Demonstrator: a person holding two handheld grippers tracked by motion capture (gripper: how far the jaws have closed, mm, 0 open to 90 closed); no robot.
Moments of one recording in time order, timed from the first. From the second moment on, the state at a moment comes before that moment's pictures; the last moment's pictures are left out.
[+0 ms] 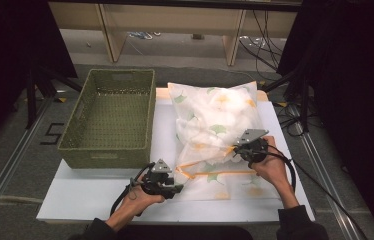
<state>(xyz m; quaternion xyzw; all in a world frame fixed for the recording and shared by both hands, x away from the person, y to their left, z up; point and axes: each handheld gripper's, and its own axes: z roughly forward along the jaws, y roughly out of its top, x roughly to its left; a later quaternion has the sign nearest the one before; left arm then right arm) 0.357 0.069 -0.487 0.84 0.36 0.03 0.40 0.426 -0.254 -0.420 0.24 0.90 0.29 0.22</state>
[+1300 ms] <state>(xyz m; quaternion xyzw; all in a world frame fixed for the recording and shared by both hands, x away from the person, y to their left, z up) 0.374 0.095 -0.473 0.78 0.41 -0.07 0.48 0.398 -0.233 -0.460 0.20 0.94 0.23 0.14</state>
